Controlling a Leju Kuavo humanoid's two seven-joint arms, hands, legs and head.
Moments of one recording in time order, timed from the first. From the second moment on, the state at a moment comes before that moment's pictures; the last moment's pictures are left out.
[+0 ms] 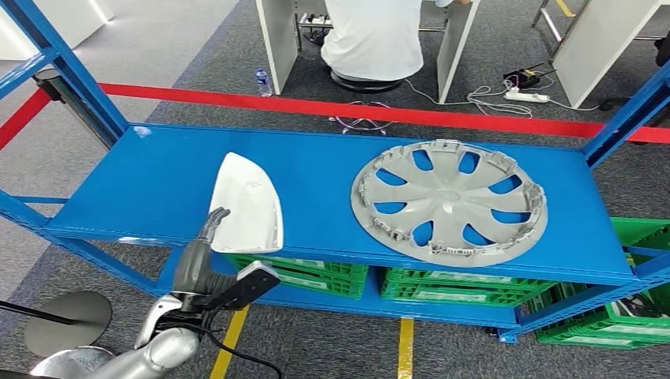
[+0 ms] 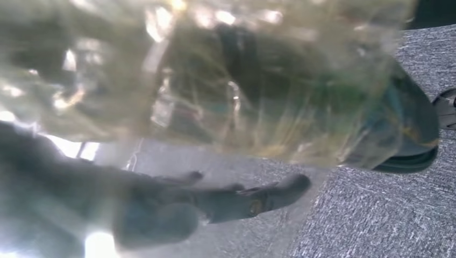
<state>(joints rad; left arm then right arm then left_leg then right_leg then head) -0.09 0.14 -0.61 -1.45 -0.27 0.54 -0.15 -0.07 0.00 -1.25 -0.02 1.48 -0.01 -0.01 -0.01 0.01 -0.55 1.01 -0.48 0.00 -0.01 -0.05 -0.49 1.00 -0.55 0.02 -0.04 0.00</state>
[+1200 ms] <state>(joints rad) -0.06 0.23 -0.55 -1.39 -0.52 0.47 0.01 -0.05 0.00 -1.36 -0.02 1.51 0.01 -0.01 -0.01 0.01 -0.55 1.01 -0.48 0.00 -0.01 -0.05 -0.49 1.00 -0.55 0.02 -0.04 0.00</state>
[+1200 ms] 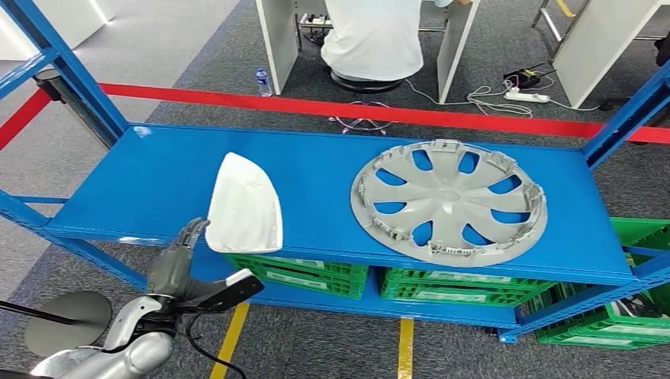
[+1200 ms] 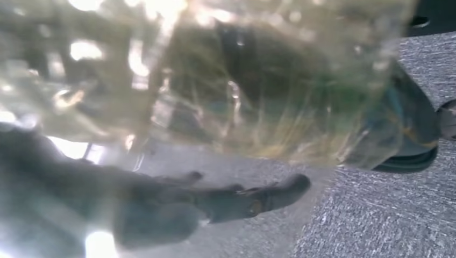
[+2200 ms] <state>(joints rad) -0.12 0.29 -0.55 -1.33 -0.76 0.43 0.06 -0.03 0.00 -1.40 -0.02 1.46 0.03 -0.01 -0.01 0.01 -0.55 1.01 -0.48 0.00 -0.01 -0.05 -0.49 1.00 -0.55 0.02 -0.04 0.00</state>
